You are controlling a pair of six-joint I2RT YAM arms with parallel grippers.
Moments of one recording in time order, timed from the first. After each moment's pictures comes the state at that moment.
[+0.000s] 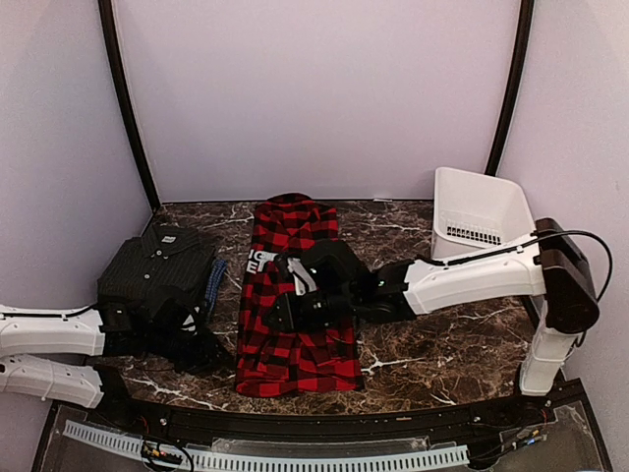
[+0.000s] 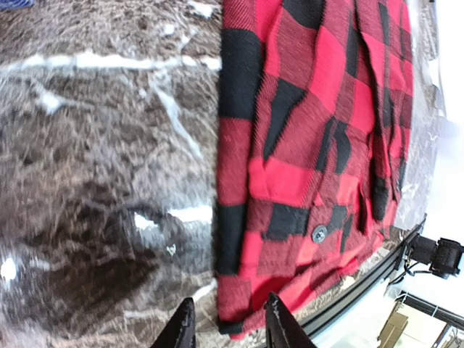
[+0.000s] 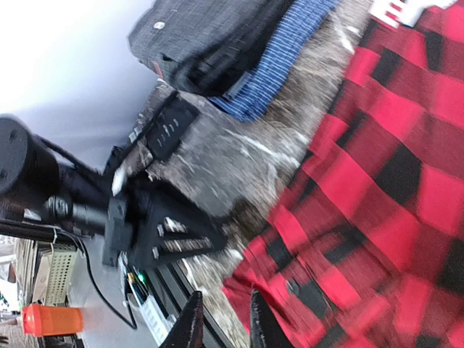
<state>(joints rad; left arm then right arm) -0.83 0.98 0.37 -0.35 0.20 -1.10 1.18 1.84 1.26 -0.01 -0.18 0.77</state>
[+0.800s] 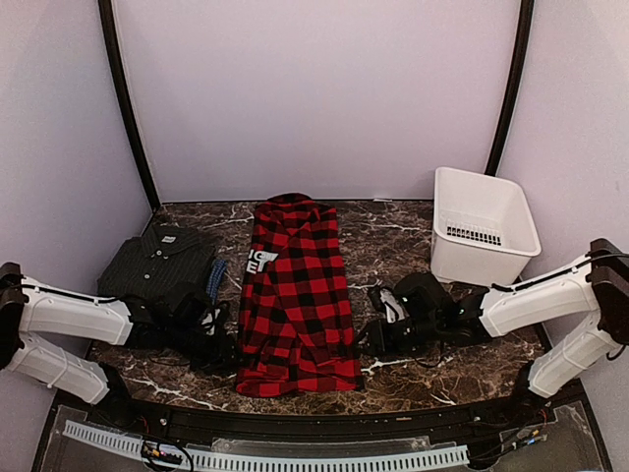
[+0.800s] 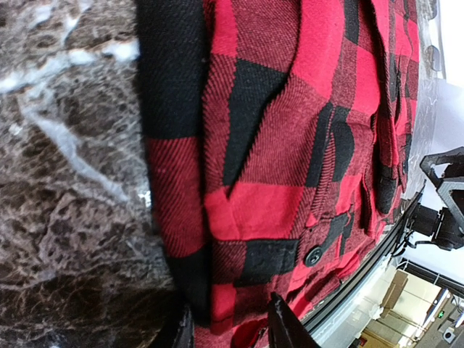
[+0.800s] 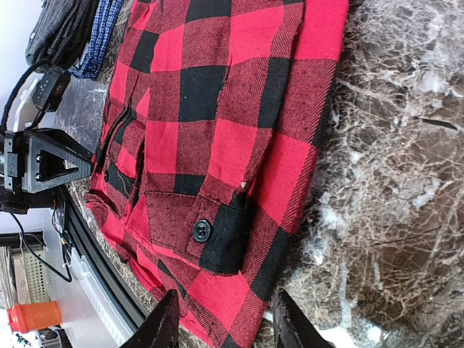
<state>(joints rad) -0.77 1.25 0.41 -0.16 0.37 -0.98 0.97 1.43 0.57 0.08 -0.25 0.82</state>
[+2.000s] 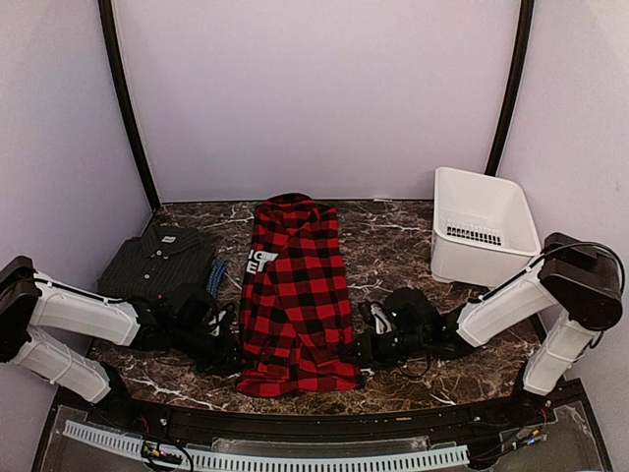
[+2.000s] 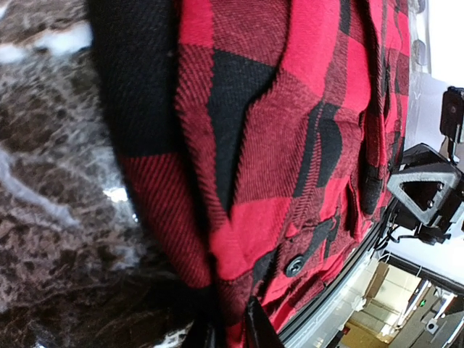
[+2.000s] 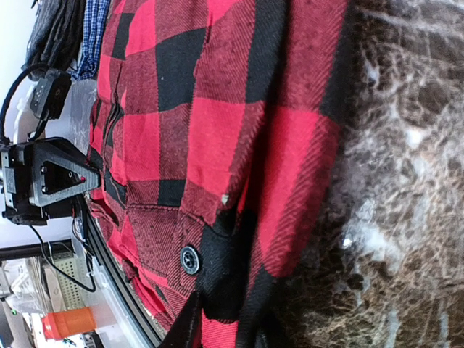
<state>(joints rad) -0.77 1.32 0.39 -0.03 0.45 -1.01 0.99 1.65 0.53 0.40 -0.33 0.98</state>
